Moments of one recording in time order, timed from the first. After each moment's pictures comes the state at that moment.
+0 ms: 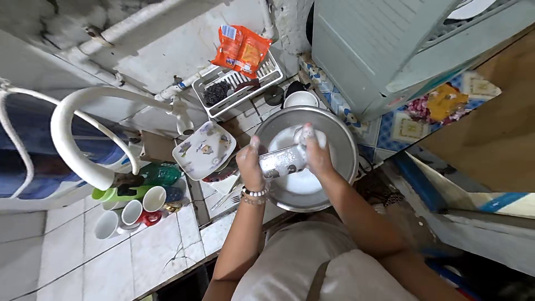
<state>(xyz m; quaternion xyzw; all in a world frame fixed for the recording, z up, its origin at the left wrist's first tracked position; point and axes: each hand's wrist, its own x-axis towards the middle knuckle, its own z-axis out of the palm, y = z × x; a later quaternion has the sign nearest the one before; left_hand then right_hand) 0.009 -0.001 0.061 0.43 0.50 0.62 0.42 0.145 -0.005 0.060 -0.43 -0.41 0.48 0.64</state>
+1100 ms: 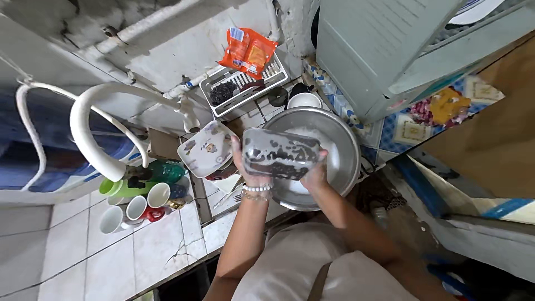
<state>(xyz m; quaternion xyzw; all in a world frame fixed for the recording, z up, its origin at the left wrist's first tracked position) -0.001 0.001 0.052 0.15 0.23 0.70 0.66 0.110 -0.033 0.032 -0.38 -0.16 0.54 0.73</state>
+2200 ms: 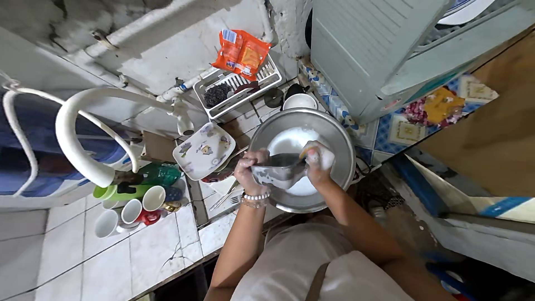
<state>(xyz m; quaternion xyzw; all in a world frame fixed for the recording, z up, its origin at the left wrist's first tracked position) -0.001 -0.003 0.020 0.28 0.17 0.68 0.65 0.147 -0.011 -0.003 -0.37 -0.48 0.25 0.75</state>
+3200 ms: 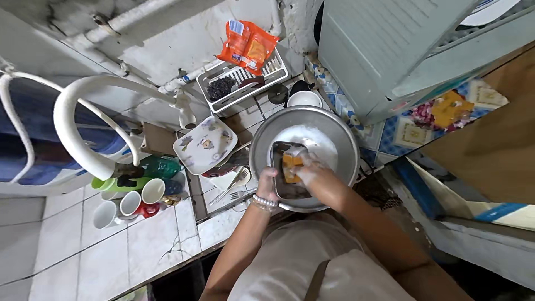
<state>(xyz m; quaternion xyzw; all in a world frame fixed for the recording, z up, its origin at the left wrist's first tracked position) 0.004 -0.040 0.011 0.16 0.31 0.50 0.79 0.161 -0.033 0.083 -0.54 -0.75 0.37 -0.03</state>
